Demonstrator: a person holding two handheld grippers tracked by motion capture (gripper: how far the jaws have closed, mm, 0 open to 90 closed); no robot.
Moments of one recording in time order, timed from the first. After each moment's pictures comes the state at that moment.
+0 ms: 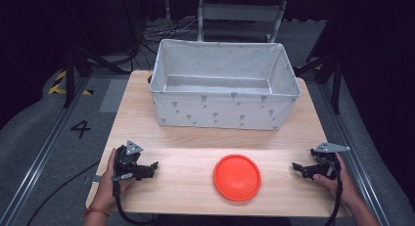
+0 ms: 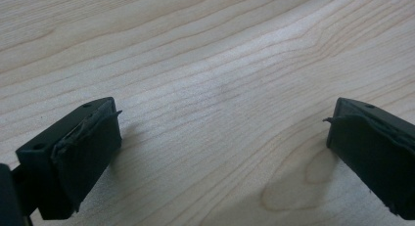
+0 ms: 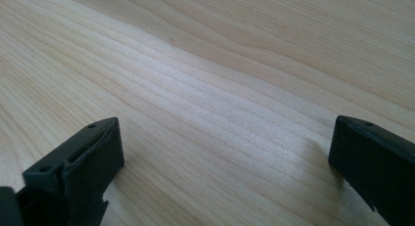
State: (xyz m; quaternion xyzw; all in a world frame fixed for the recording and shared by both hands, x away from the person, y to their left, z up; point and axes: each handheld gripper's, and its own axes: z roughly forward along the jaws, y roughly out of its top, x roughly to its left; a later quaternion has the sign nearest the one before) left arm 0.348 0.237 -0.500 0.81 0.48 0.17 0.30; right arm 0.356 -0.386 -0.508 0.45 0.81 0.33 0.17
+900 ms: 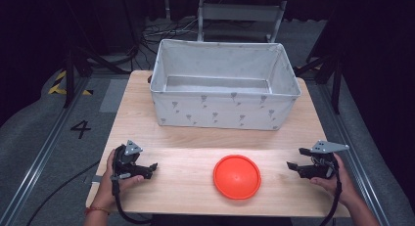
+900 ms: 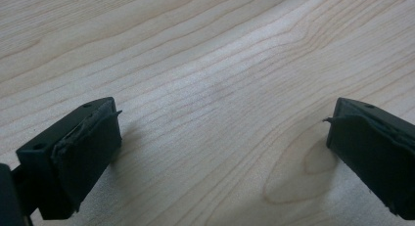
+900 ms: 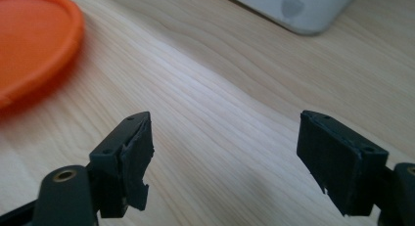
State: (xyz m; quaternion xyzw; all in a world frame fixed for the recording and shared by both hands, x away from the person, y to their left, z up) left arm 0.349 0.242 -0.500 0.82 0.45 0.15 0.31; right arm 0.345 -0.357 -0.473 0.38 0.83 0.37 0.15
